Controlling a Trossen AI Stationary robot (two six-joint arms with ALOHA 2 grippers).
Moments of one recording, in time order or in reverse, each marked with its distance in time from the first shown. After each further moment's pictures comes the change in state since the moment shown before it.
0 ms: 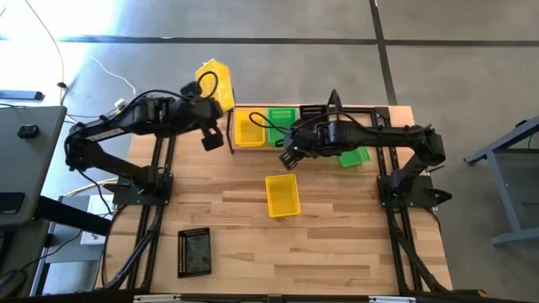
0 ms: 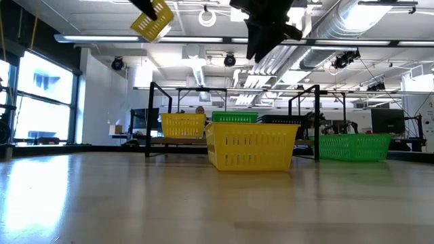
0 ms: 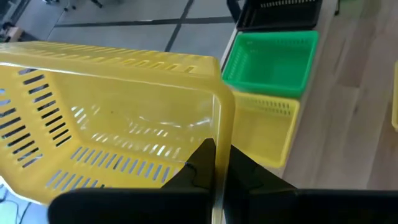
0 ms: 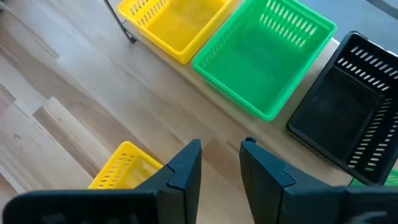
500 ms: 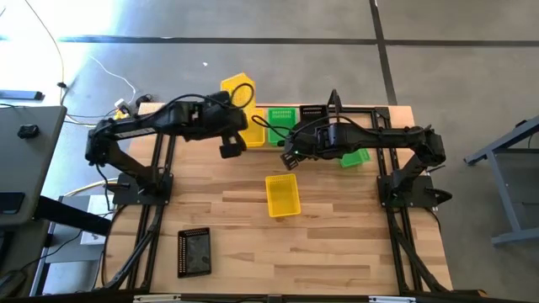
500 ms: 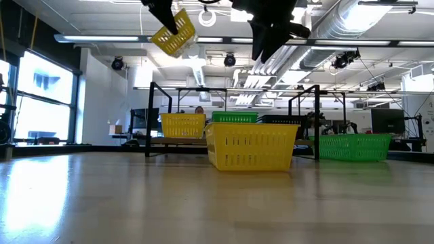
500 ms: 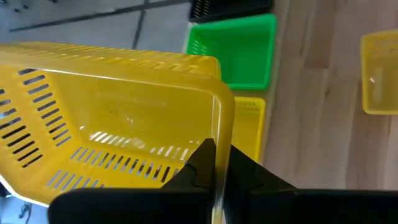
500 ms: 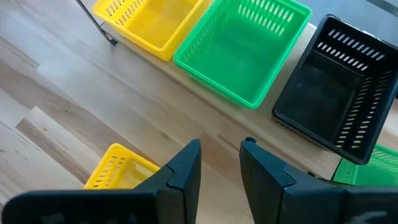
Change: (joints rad) left arm -0.024 0.213 0.079 -0.004 0.082 0.060; right arm 0.023 0.000 0.000 -0.060 0.053 0.117
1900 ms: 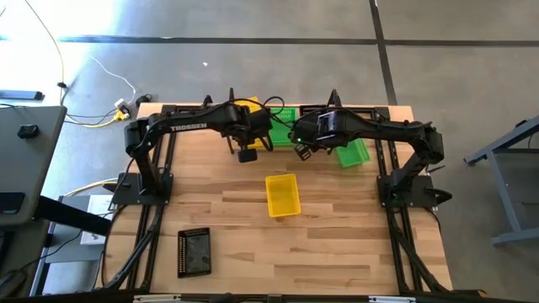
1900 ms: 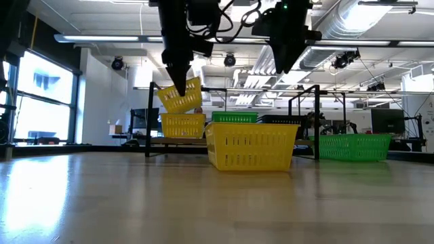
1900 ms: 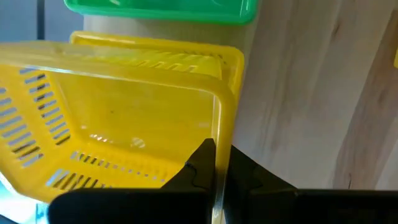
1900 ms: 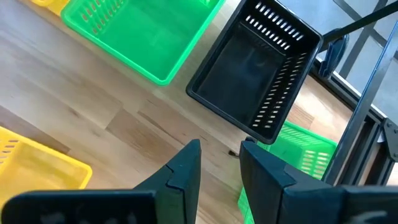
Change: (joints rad) left arm 0.137 0.349 0.000 -0.036 0.193 -0.060; right arm -0.116 0.001 0.000 -0.219 0.012 -0.098
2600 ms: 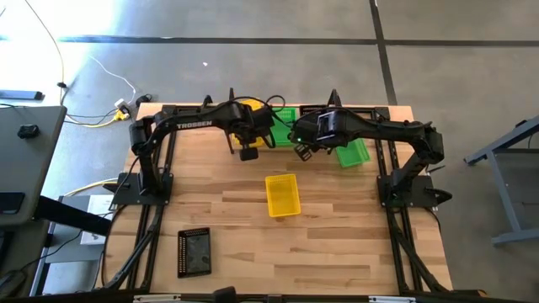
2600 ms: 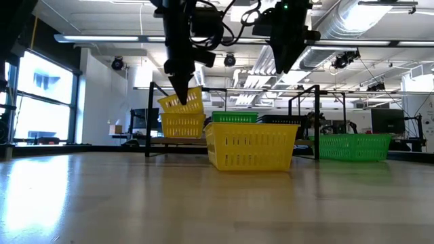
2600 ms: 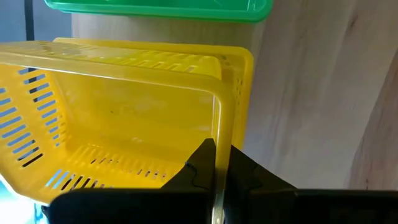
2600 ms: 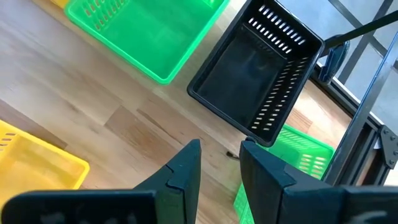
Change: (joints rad) left arm 0.038 0.049 0.000 0.030 0.028 0.056; right arm 0.000 0.000 0.000 0.002 -0.002 -0.041
